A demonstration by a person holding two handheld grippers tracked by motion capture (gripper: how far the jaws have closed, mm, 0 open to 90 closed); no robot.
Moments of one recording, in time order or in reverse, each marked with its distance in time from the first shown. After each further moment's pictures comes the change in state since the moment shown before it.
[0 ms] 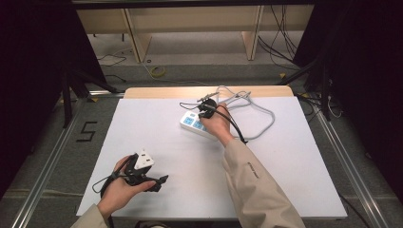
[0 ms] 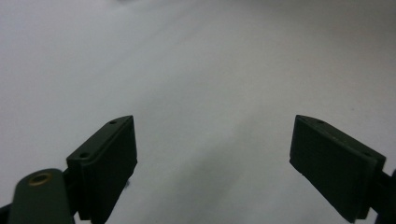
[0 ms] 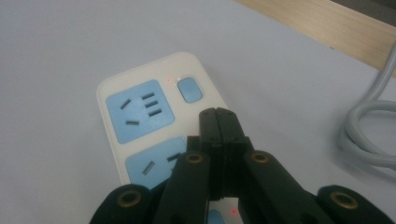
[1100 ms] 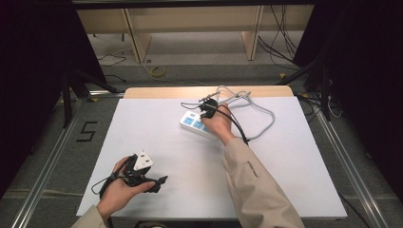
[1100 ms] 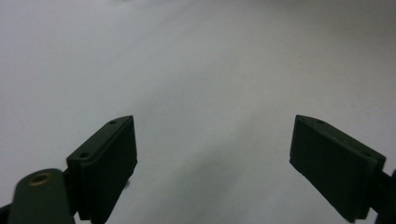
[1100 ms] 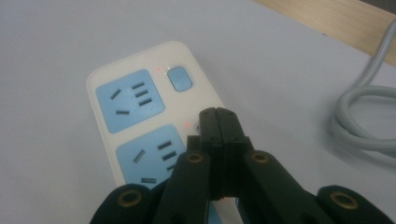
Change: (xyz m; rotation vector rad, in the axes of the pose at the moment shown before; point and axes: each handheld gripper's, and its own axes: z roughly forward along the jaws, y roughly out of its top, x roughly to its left) left arm -0.001 -0.002 -0.001 0.001 0.007 -0.003; right arm -0.002 -0.001 -0.002 0.035 -0.024 0.007
